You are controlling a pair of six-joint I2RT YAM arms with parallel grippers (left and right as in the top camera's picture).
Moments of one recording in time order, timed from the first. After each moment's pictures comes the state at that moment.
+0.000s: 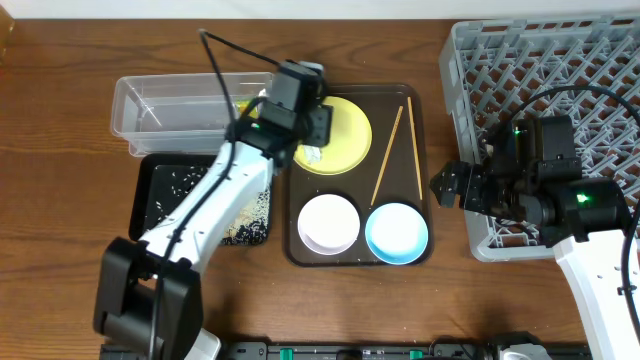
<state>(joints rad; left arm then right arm) -0.43 1.70 1.29 -0.45 -0.03 -0.22 0.13 1.20 1.16 -1.08 -0.29 0.36</state>
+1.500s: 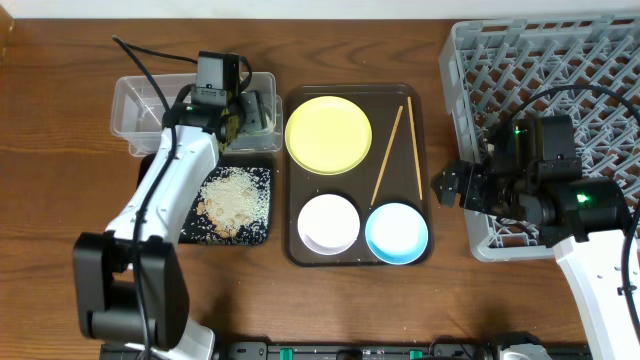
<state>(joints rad) -0.14 1.71 1.29 -0.53 -0.02 -0.26 0.13 1.20 1.16 -1.07 -0.27 0.36</state>
